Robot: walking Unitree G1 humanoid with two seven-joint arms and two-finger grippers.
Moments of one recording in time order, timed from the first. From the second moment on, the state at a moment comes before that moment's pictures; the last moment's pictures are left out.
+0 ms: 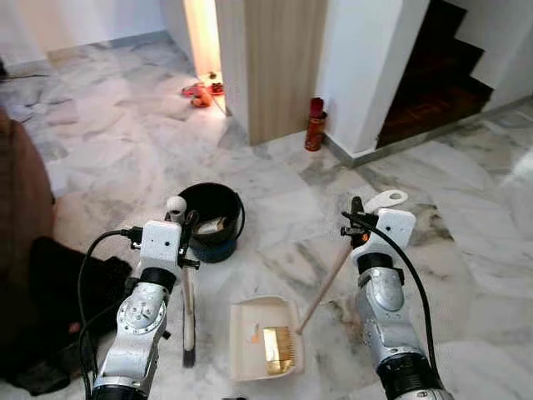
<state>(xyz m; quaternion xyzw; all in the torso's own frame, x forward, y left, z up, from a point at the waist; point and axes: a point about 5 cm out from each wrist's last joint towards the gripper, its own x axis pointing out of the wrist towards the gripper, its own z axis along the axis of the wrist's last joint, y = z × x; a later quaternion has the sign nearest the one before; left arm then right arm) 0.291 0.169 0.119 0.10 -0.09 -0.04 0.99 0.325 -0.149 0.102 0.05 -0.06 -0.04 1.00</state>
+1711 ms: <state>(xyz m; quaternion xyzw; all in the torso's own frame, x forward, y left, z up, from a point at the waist) 0.290 0.172 0.107 0.09 -0.05 -0.03 0.99 0.326 -0.148 0.103 0.04 -0.06 -0.03 1.00</state>
